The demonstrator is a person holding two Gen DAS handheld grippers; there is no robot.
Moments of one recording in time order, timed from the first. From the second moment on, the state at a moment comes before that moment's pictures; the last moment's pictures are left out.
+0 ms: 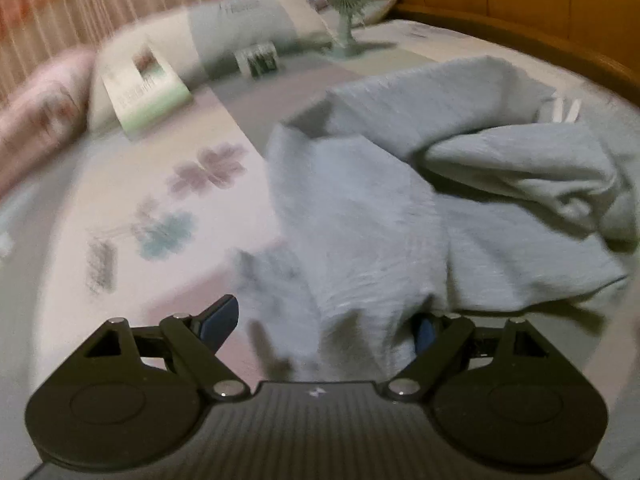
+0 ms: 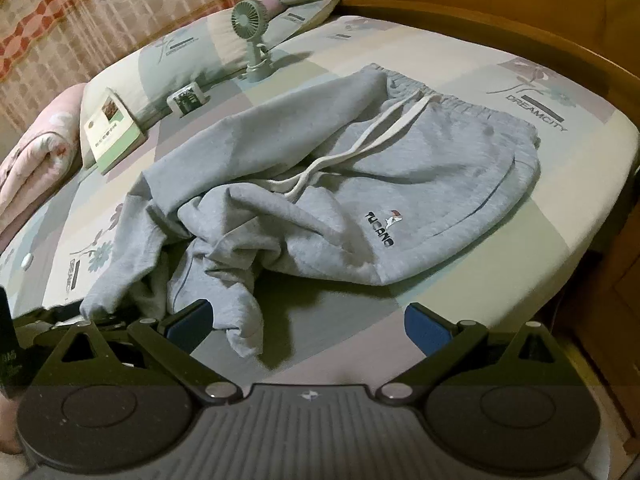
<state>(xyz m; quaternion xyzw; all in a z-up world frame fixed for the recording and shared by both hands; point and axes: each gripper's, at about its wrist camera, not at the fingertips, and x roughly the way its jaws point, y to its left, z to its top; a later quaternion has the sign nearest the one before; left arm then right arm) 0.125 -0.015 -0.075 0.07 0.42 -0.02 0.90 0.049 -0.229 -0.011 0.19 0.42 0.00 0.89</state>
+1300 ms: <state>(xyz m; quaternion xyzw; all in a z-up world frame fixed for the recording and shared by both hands) 0.201 -0.099 -0.010 0.26 0.32 -0.27 0.87 0.046 -0.235 -0.015 0.19 0.42 -0.02 0.89</state>
